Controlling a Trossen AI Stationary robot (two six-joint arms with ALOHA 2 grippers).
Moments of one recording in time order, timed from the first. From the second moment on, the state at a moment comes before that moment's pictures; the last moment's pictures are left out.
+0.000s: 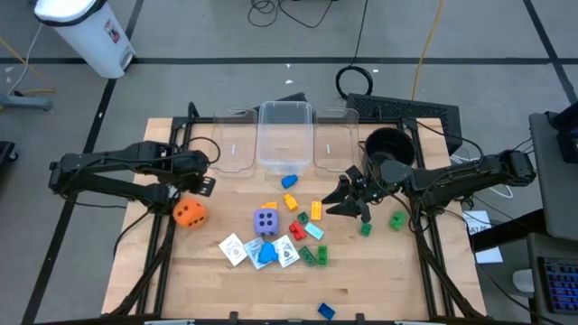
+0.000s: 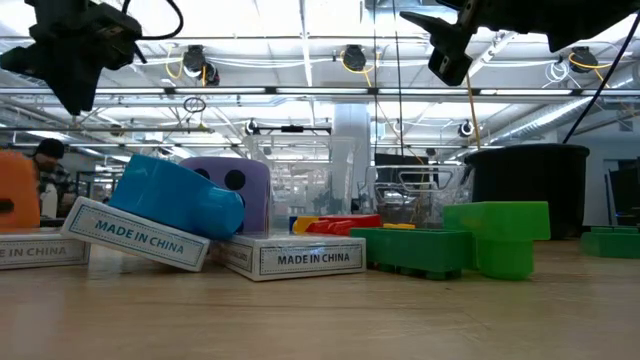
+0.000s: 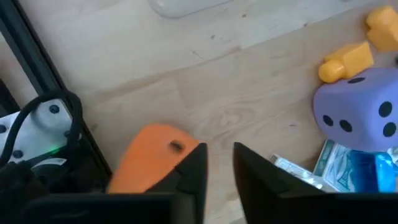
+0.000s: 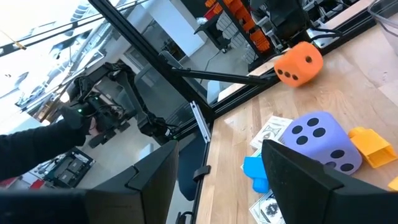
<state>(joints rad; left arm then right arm) 0.12 0.92 0.95 -1.38 0.00 -1.12 0.05 1.08 0.57 0.48 -0.29 0.71</state>
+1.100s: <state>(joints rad) 0.12 0.92 0.95 -1.54 0.08 -0.40 -0.11 1.08 0.57 0.45 -0.10 0.74</state>
